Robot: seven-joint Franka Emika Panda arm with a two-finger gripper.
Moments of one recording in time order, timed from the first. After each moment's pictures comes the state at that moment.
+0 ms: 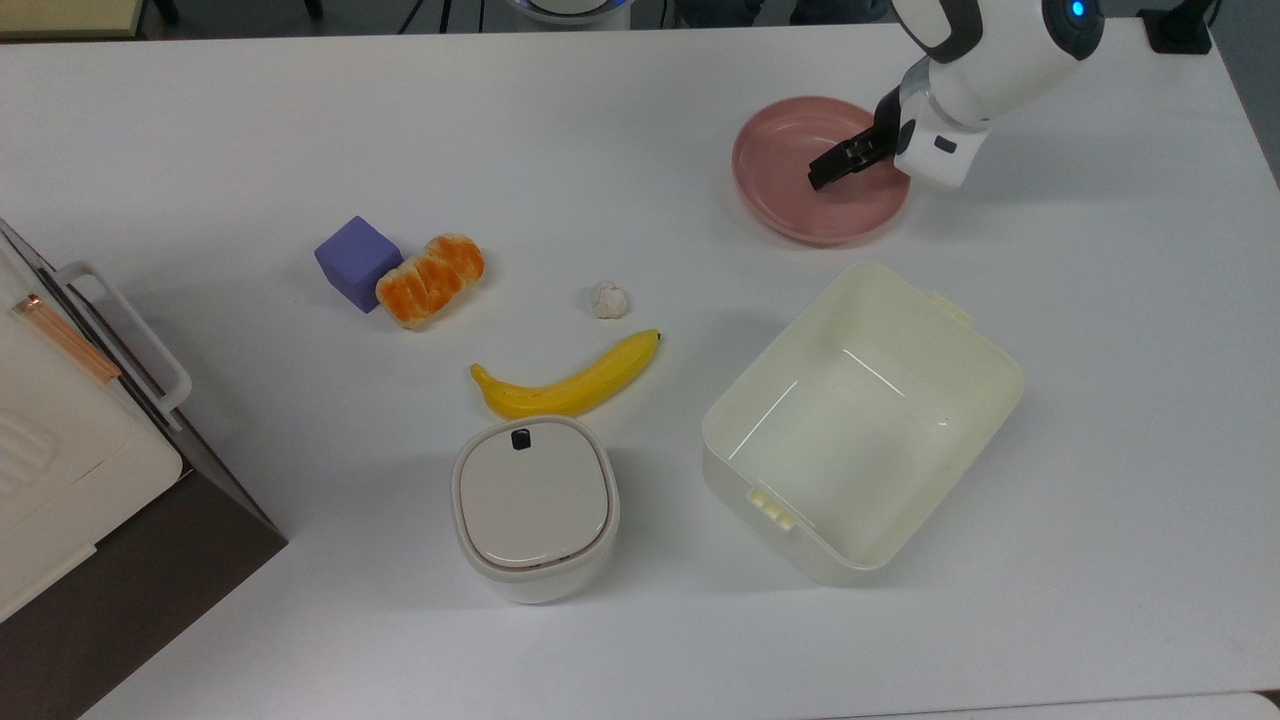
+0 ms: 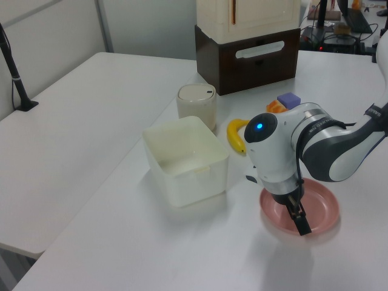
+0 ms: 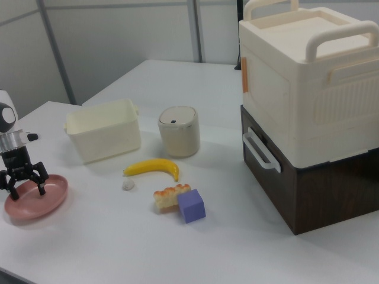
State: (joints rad) arm 0.78 0.44 -0.10 -1.78 -0.04 1.85 0.18
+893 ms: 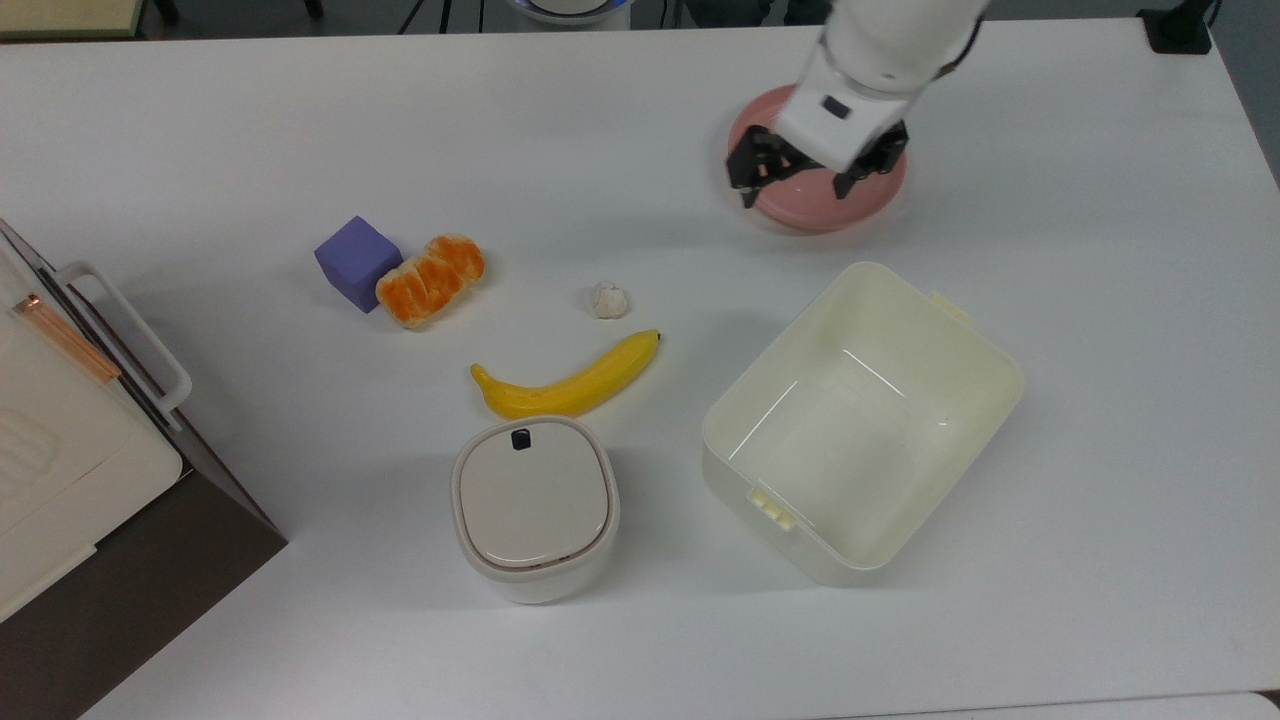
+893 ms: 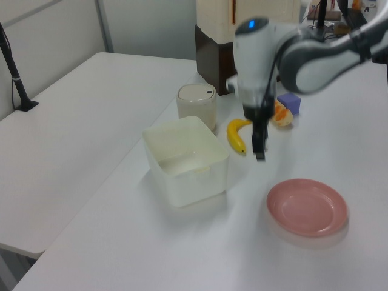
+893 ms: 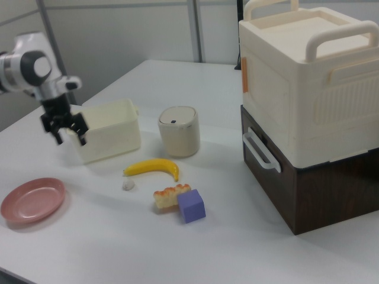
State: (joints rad) arm 0.54 0.27 -0.13 -1.68 -0.06 1.86 0.26
